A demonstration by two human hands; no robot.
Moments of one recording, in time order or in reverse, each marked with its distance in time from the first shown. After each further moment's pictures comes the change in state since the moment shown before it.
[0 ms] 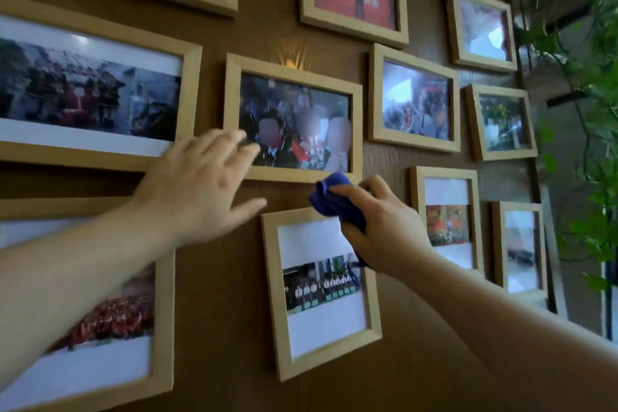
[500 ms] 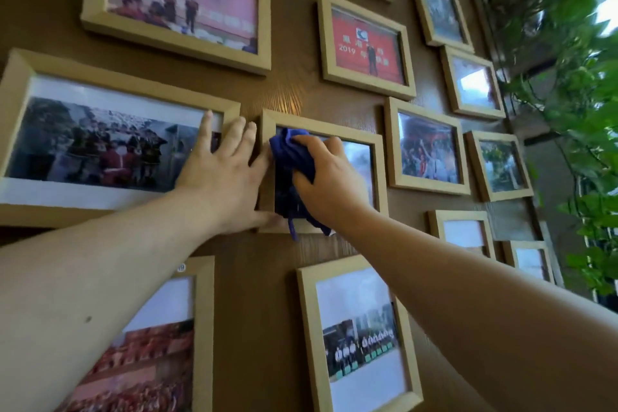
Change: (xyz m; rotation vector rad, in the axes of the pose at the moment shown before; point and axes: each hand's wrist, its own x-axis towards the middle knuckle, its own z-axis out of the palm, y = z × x) left_hand 0.060 -0.060 0.010 0.210 -0.147 -0.096; right_hand 0.142 -0.081 0.019 0.165 0.215 0.038
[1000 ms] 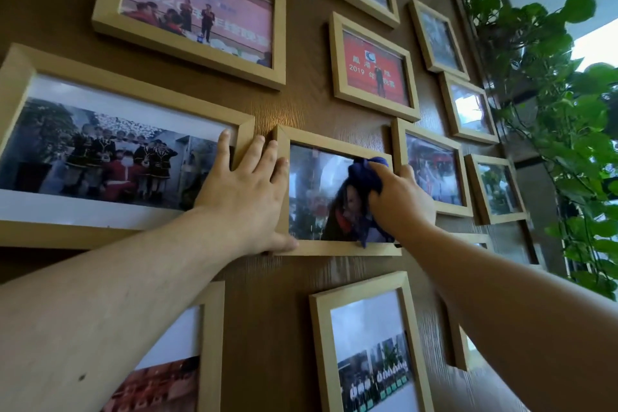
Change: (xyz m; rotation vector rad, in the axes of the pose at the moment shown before) left_hand 0.005 0.001 0.009 -0.121 0.019 0.042; right_hand 0.013 0.080 -0.017 -0.448 -0.003 0.313
